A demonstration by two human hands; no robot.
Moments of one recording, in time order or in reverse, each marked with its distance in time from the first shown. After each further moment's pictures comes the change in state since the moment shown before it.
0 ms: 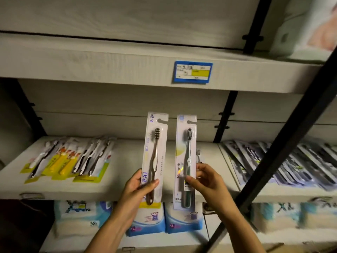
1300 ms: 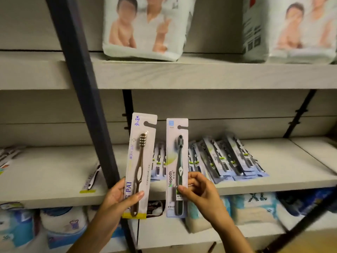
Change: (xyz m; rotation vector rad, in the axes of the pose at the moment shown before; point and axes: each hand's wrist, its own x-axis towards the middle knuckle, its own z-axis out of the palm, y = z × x) left_hand -0.028 -0.083 0.381 0.026 0.001 -0.032; right_hand -0.091 0.071 -0.394 0.164 0.041 -0.078
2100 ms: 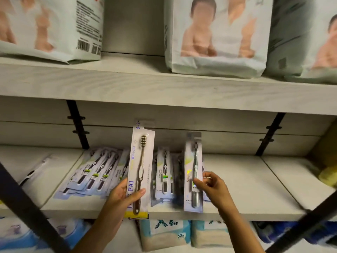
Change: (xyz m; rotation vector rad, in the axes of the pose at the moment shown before) left_hand 0.081 -0.049 0.248 -0.019 0.047 0.027; right_hand 0.088 0.029 -0.298 -0.252 0.189 0.201
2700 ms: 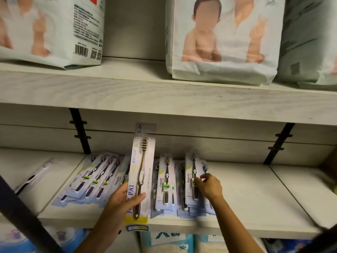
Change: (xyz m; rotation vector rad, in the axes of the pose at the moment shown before) left_hand 0.023 -0.004 0.000 0.036 0.025 -0.022; right_hand 0.087 0.017 0.020 -0.616 0.108 0.119
